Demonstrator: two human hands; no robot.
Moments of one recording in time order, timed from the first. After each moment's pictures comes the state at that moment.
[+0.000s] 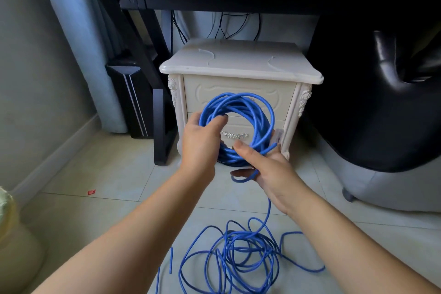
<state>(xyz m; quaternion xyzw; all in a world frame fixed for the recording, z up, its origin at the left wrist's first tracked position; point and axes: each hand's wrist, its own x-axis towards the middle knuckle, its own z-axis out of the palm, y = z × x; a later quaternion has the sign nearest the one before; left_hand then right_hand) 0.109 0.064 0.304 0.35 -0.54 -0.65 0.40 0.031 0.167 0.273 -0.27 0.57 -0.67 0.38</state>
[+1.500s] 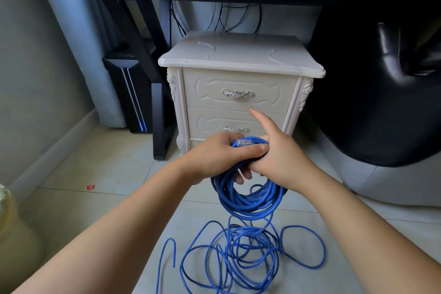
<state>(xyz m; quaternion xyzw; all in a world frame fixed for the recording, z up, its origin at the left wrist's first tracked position) 0.119 0.057 0.297 0.18 -0.77 -0.61 0.02 0.010 0.176 0.290 -0.45 0.79 -0.39 0.15</state>
